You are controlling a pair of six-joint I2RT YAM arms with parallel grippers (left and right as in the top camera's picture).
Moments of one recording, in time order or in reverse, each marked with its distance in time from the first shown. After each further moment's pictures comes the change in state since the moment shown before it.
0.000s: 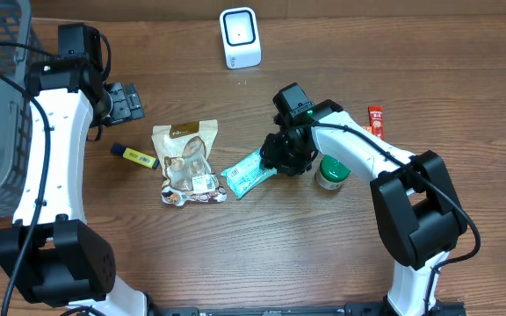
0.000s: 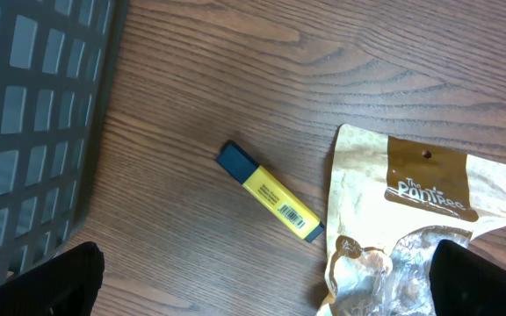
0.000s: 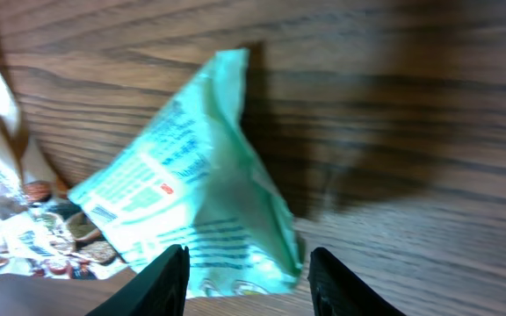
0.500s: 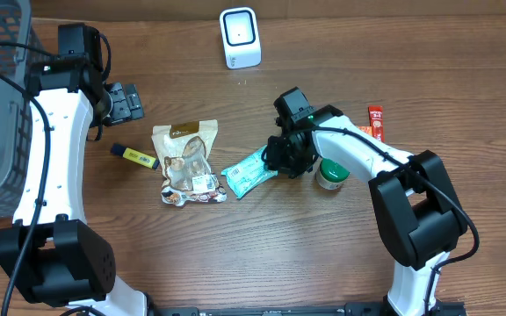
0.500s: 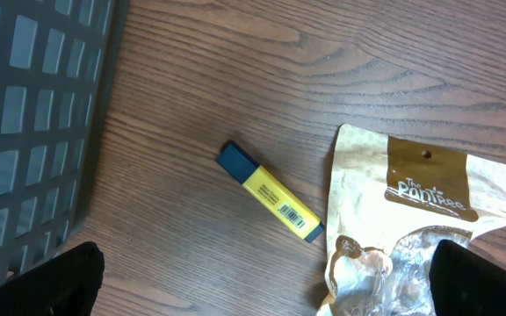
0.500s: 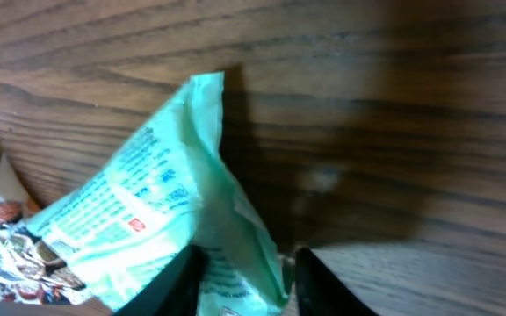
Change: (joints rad) left arm 0.000 0.000 0.000 0.000 0.000 0.000; right arm 0.000 -0.001 -0.060 0.085 0.036 -0.002
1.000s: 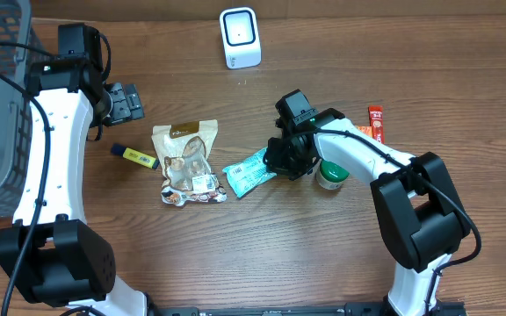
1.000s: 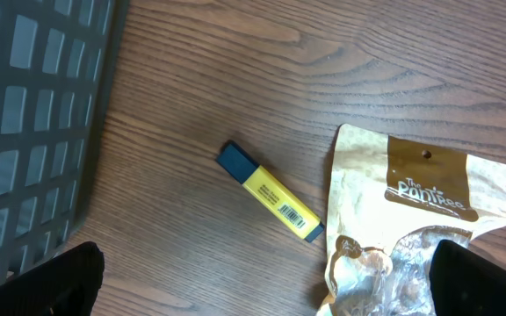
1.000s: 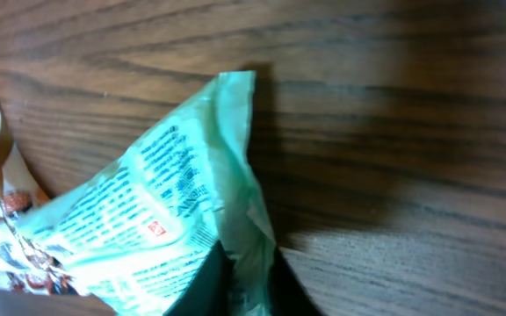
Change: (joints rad) left arm 0.000 0.000 0.000 0.000 0.000 0.000; right arm -0.001 -0.015 -0.027 0.014 -0.023 -0.001
